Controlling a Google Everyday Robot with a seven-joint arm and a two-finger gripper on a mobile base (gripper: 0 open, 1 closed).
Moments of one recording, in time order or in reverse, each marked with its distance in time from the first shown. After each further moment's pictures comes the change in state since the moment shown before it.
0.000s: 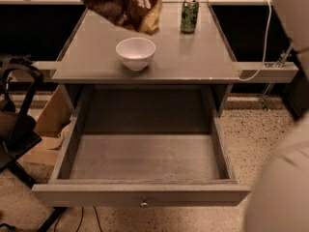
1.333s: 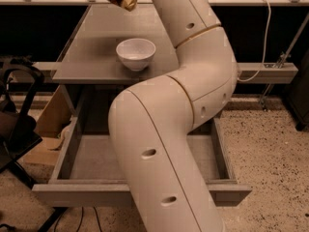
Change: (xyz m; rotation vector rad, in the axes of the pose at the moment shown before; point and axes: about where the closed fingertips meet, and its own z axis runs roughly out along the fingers) arm 0.029 -0.171 0.136 0.323 0.151 -0.005
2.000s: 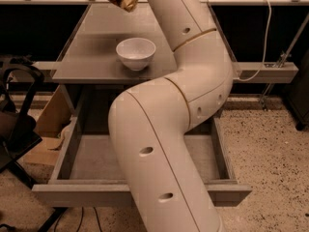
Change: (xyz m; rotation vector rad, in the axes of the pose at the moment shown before) arm 0.010 -0.004 0.022 0.041 0.020 0.056
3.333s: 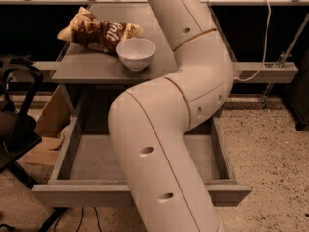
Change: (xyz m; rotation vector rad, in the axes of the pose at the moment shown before) arm 0.000 0.000 0.000 0.000 0.000 0.000
